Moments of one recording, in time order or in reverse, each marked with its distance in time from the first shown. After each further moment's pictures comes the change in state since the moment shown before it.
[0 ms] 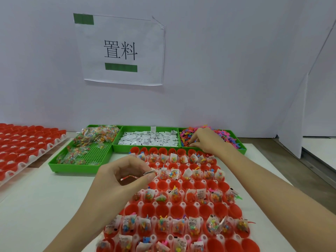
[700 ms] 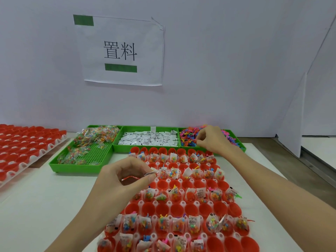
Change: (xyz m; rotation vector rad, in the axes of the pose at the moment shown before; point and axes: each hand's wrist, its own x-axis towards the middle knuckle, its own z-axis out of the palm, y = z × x) left_hand 0.000 -0.001 0.002 0.007 -0.019 -0.006; right_hand -0.006 0.018 0.003 0.188 0.167 0.133
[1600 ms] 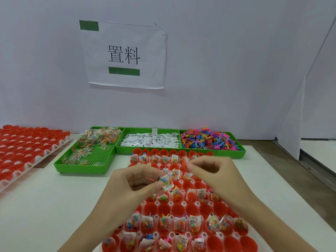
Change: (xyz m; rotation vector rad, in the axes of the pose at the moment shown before) left_hand -0.006 -0.003 0.006 -0.074 -0.110 -0.041; right_hand -0.165 -0.076 -0.028 0.803 0.016 -0.072
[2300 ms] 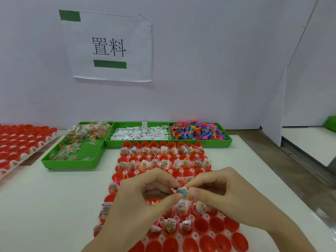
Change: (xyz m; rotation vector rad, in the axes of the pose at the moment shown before) left_hand -0.028 0.005 0.045 0.089 -0.072 0.199; right_hand -0.062 -0.031 -0.030 -0.050 -0.301 0.014
